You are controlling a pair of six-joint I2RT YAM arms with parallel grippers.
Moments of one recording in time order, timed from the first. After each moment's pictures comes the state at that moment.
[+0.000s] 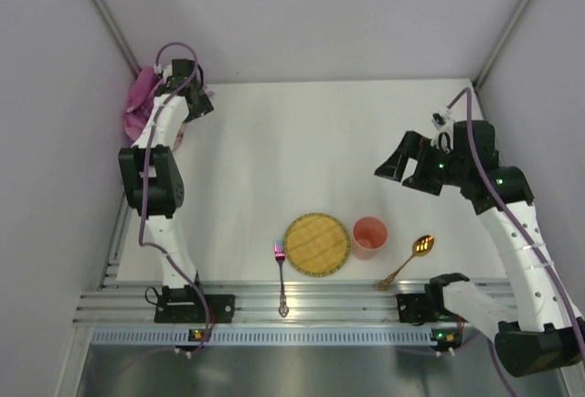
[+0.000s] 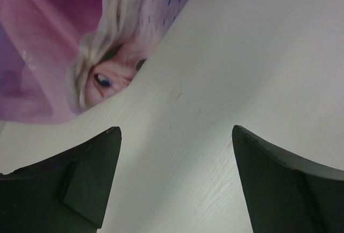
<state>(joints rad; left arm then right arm) 0.02 2.03 1.80 -0.68 -0.34 -0.46 0.19 0.96 1.16 -0.90 -0.42 0.53</state>
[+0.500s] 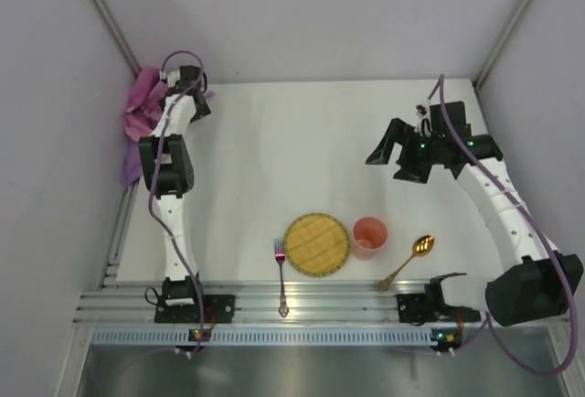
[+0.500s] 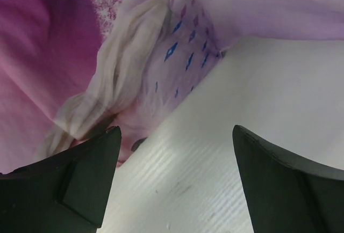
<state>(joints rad) 0.05 2.45 2.20 -0.67 -0.49 -0.44 0.19 1.22 1.21 -0.86 -0.38 0.57</state>
